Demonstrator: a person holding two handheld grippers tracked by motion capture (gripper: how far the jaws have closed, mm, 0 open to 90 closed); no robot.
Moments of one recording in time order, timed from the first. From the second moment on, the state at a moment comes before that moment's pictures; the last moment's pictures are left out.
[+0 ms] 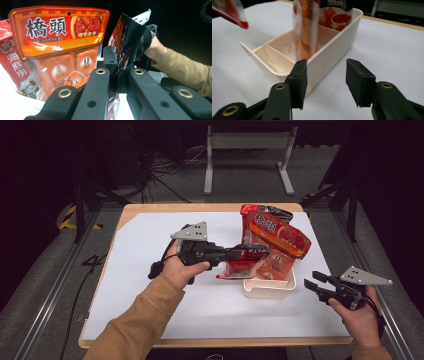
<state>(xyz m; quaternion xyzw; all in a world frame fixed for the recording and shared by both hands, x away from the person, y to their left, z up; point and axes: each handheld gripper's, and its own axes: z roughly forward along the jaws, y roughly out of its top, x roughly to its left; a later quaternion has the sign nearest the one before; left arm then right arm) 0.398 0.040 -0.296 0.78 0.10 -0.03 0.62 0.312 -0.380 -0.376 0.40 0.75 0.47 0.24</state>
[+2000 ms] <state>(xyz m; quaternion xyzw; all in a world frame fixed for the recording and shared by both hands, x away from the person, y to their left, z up) 0.417 -0.065 -0.353 0.79 0.05 -0.08 0.61 0.340 -0.392 -0.410 0.45 0.75 0.42 0.24</state>
